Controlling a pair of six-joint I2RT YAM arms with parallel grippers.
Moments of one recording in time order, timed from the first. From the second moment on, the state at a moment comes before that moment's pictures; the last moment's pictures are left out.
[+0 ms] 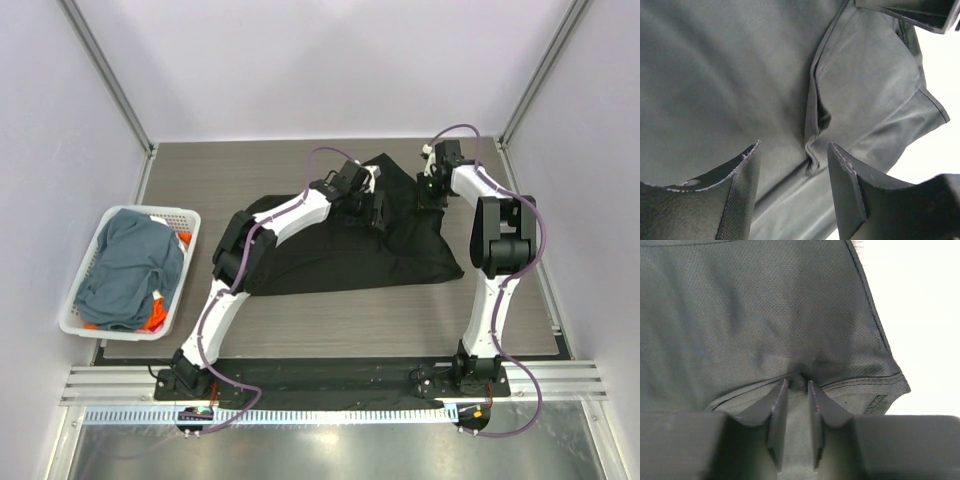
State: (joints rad) left arm -0.71 2.35 1.96 -0.45 0.29 -0.49; right arm 0.02 2.11 1.60 -0.61 -0.18 0.05
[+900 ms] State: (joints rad) left arm -0.73 2.46 2.06 -0.45 0.24 -0.51; right arm 0.09 2.07 1.57 -0.53 0.05 0.04
